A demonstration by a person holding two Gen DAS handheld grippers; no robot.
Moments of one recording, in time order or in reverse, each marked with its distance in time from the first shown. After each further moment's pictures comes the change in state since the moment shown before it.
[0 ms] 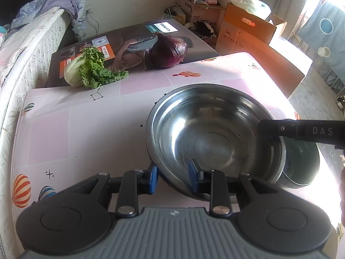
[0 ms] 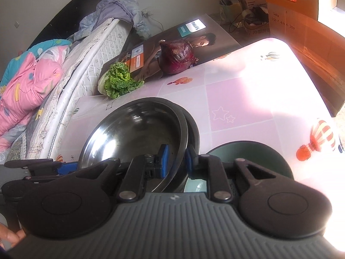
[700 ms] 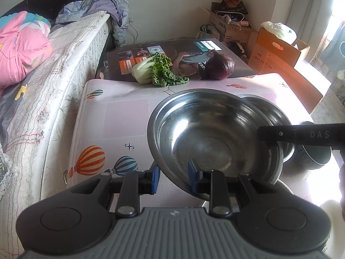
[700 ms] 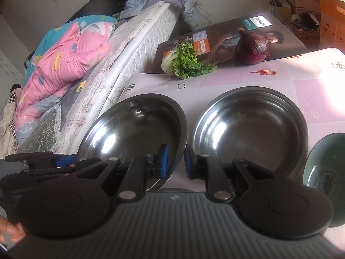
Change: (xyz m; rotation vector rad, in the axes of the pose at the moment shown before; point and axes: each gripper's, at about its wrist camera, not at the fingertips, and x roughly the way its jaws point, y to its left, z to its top) left arm -0.090 0.082 -0.053 -0.099 -0.098 0.111; right arm 0.003 0.123 -0.023 -0.141 0.042 0.156
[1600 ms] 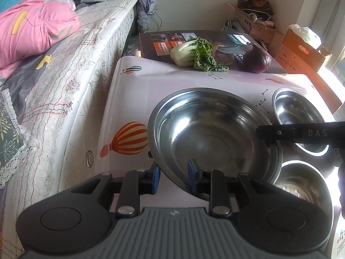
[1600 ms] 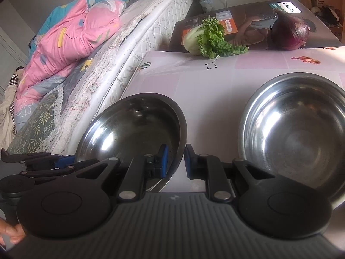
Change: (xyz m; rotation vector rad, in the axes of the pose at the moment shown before) left arm 0.014 0.077 -0.028 -0.105 0.042 0.060; right arm 0.082 0.055 -0.001 -0.064 0.099 0.052
